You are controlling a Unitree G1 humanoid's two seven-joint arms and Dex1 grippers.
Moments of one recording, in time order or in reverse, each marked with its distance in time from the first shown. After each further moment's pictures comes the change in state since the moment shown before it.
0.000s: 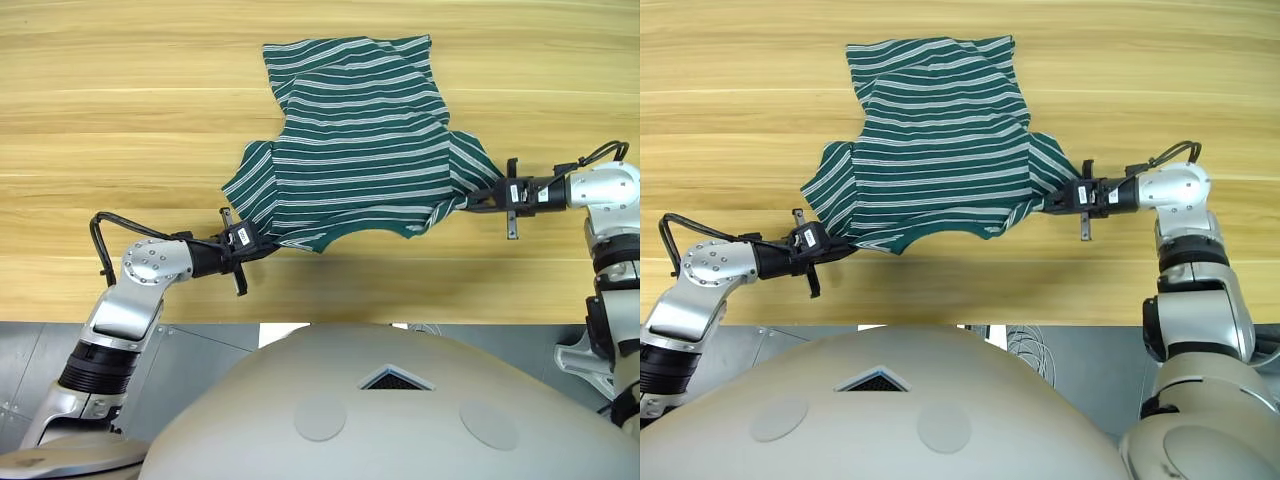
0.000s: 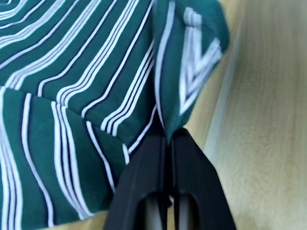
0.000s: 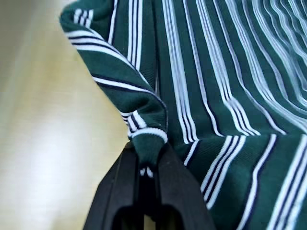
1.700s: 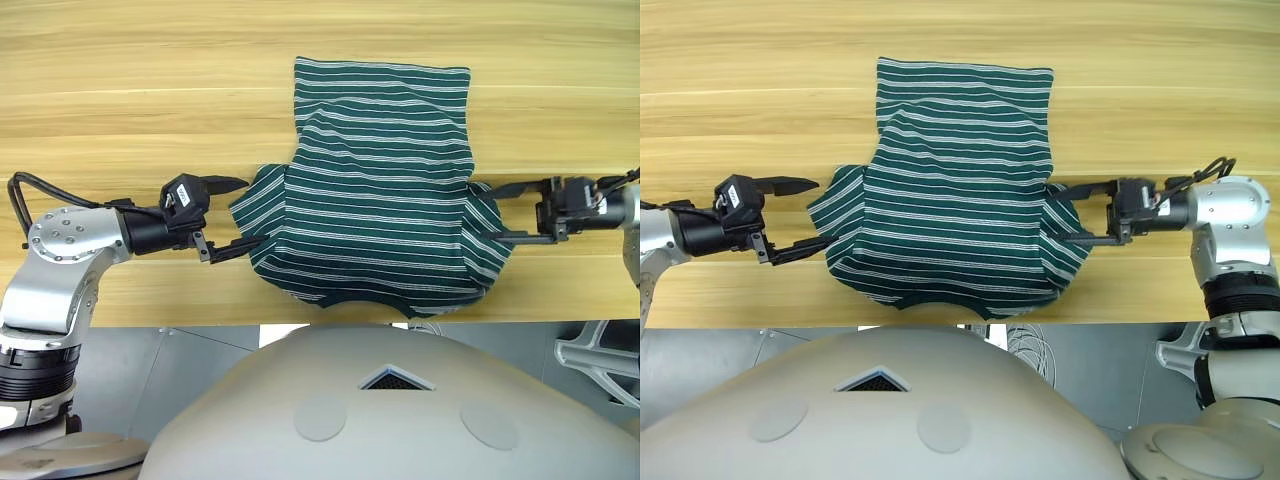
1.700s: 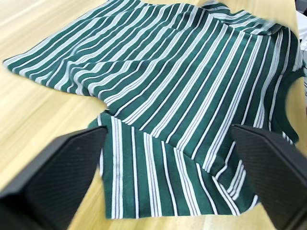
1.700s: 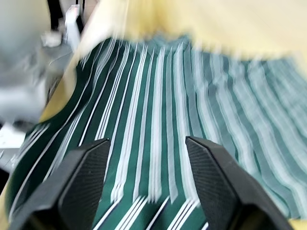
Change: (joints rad) left arm -0.036 0.133 0.297 -0.190 -0.378 0.219 -0.073; right arm 0.196 -0.239 -0.010 -0.460 0.653 0.369 0.100
